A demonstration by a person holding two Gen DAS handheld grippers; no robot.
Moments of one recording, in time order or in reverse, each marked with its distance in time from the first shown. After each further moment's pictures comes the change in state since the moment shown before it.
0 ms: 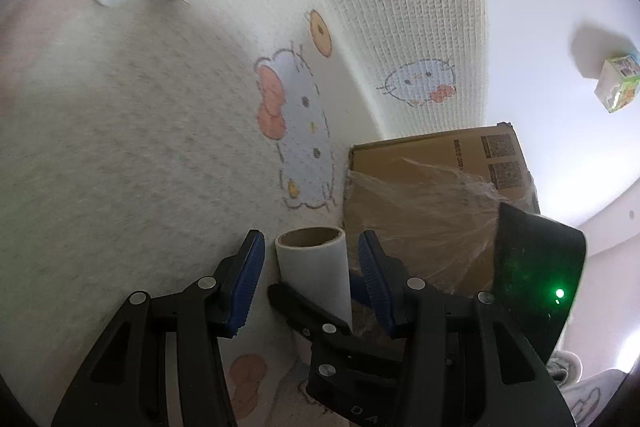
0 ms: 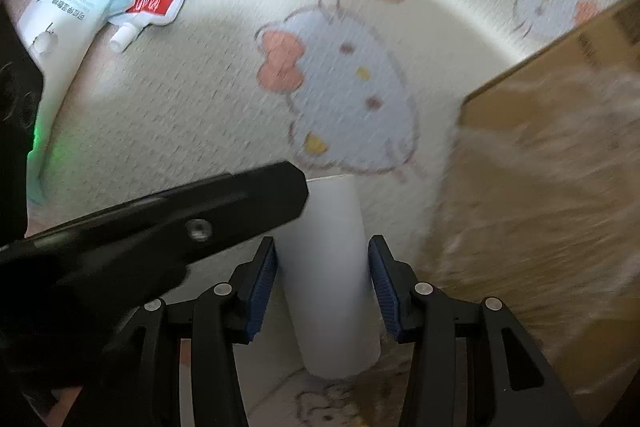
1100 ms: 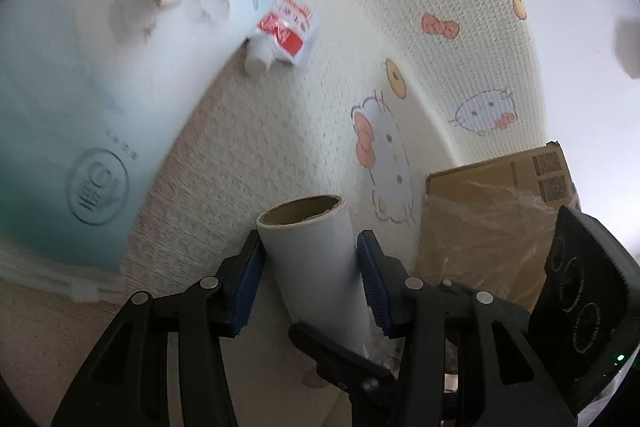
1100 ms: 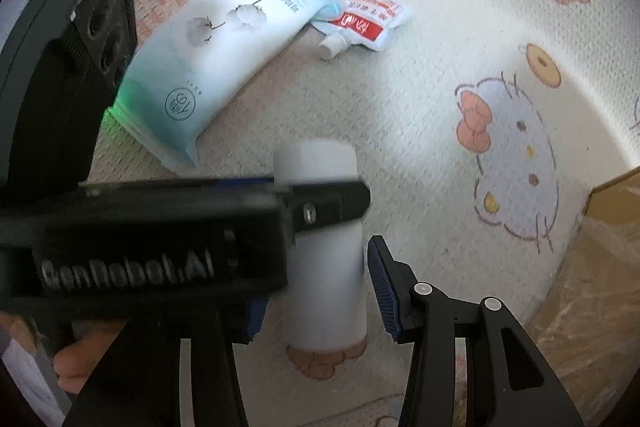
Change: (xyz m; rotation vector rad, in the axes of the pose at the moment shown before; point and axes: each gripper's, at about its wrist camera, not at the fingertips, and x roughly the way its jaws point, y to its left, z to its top) left arm -0.051 -0.003 -0.010 0.010 -0.145 0.332; right arm -0.042 0.064 -0.021 -0.332 -0.151 0.345
